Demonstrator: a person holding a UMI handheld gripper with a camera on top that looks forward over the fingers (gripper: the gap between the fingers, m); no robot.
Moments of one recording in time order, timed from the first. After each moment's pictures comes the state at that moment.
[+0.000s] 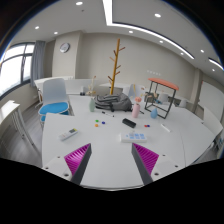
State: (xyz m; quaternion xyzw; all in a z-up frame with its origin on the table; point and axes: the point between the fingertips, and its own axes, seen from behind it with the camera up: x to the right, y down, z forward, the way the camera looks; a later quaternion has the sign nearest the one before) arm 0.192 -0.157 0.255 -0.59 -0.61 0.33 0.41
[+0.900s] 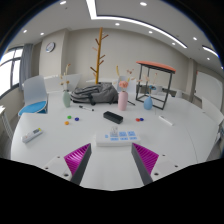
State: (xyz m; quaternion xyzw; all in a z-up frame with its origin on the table) arm 0.013 0.002 0.104 -0.62 -0.58 0.33 0.41
